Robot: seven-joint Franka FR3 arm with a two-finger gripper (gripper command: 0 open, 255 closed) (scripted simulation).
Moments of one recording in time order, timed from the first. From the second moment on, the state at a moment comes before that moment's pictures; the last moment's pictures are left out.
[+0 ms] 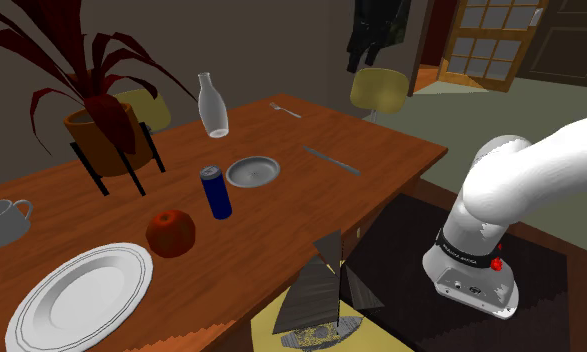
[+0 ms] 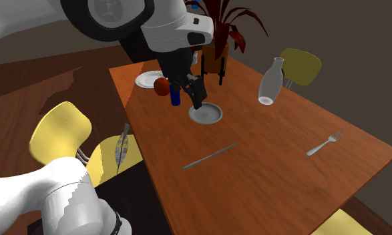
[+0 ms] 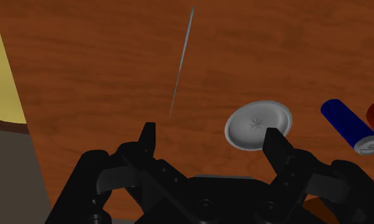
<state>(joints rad) -0.01 -0.80 -0.07 -2.26 0.00 1.71 -0.06</state>
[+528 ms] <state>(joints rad) 0.04 -0.67 0.03 -2.23 0.04 1.77 0.02</state>
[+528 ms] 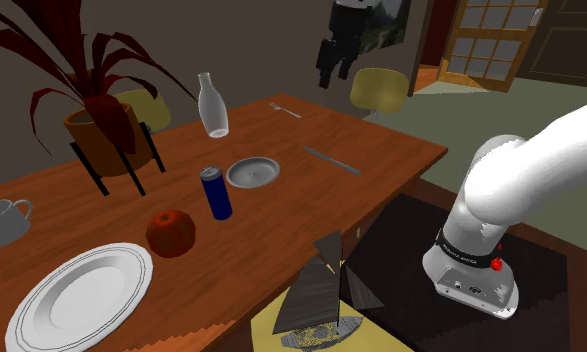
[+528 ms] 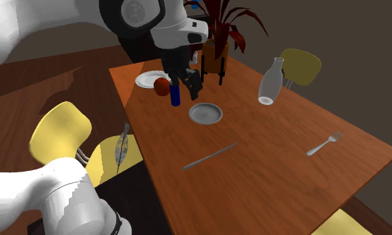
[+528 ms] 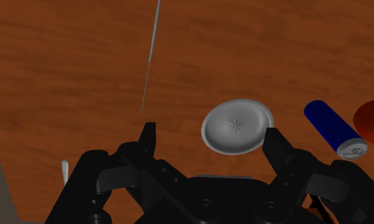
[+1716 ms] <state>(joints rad) 0.14 -0.11 0.29 -1.91 0.02 1.87 0.28</state>
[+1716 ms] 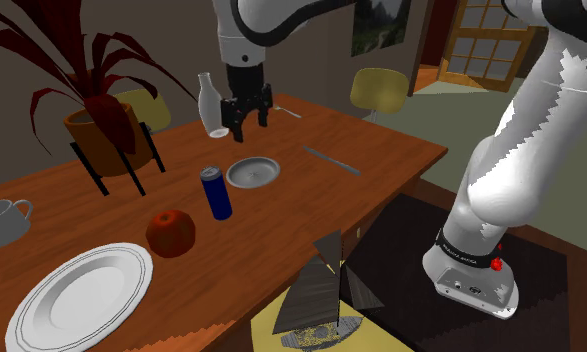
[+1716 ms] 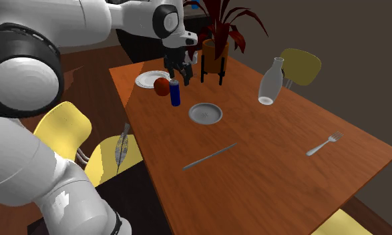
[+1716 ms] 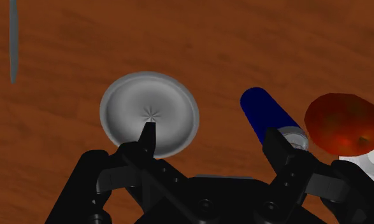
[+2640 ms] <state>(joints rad) 0.25 0.28 0.37 -1.60 -0.10 1.85 0.44</state>
